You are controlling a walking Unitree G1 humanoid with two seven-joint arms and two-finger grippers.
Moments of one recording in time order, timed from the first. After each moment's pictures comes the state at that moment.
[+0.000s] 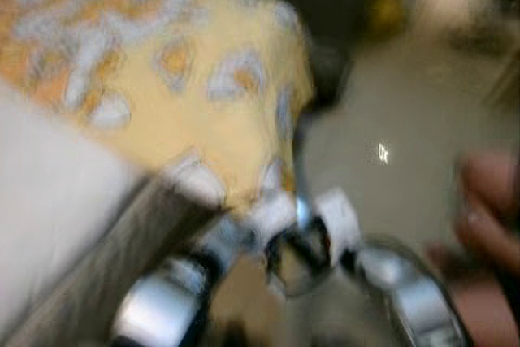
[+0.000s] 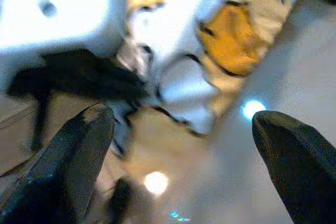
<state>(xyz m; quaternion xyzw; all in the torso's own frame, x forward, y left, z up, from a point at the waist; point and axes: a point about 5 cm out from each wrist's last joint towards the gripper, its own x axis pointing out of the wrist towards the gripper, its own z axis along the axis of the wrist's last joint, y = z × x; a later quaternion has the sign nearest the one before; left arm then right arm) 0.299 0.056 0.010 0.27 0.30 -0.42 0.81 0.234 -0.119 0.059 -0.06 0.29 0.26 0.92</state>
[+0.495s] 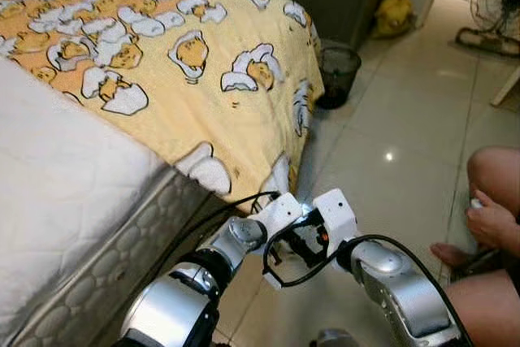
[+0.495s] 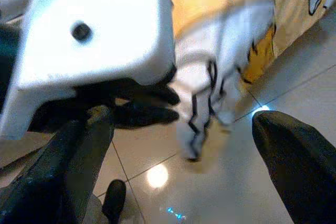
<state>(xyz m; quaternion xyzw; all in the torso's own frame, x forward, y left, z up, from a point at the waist) 0.298 0.036 0.013 0.24 0.28 -0.40 0.84 0.241 -0.112 0.060 -0.06 0.28 0.26 0.92</state>
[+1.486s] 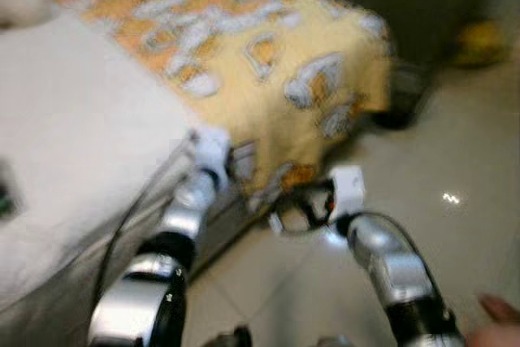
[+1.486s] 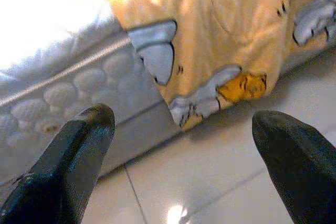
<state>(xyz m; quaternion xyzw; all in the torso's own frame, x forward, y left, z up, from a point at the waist) 0.360 0.131 0.094 0.07 0.08 -0.03 0.99 0.296 -0.129 0.056 0.04 0.22 0.14 0.96</state>
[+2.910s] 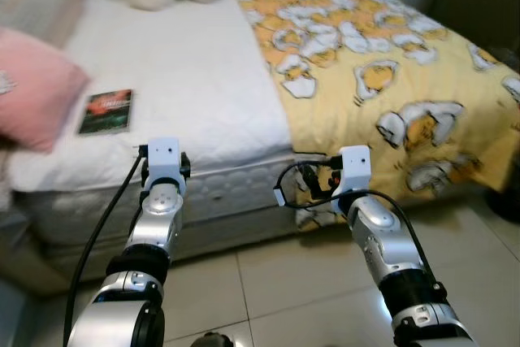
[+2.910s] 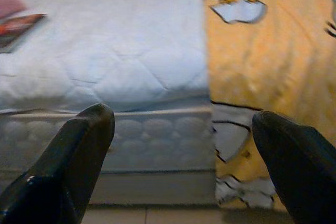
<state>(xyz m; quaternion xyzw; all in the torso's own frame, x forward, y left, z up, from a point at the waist) 0.342 0.183 0.070 0.07 0.14 0.12 0.98 0.322 -0.132 0.067 0.04 0.14 0.13 0.98</state>
